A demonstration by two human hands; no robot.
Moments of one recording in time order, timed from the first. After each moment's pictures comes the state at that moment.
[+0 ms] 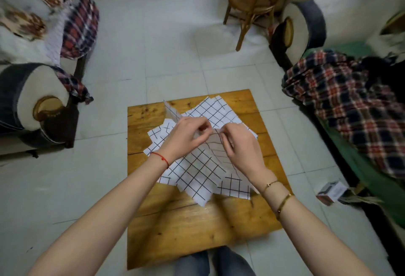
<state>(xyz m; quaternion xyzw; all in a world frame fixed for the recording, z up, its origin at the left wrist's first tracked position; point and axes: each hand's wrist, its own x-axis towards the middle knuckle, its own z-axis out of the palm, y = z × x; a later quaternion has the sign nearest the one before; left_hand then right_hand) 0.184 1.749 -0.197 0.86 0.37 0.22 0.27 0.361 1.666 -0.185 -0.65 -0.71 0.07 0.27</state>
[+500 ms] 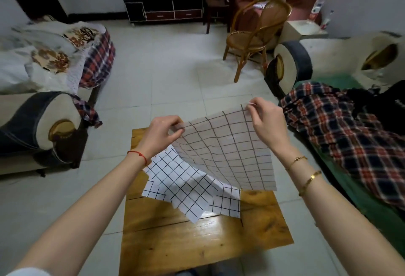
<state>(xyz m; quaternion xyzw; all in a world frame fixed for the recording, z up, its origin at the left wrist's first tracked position) 0.158 1.747 -0.113 0.85 0.44 0.25 0.17 0.453 1.683 -0.060 -0.65 -0.66 0.02 0.36</state>
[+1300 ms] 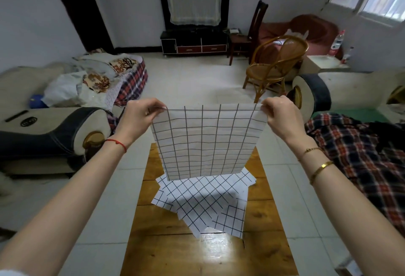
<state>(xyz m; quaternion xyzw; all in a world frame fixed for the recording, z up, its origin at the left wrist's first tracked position) 0.115 1.705 0.007 0.80 0.48 0.37 0.03 0.497 1.679 0.009 -0.62 -0.72 -0.10 0.28</state>
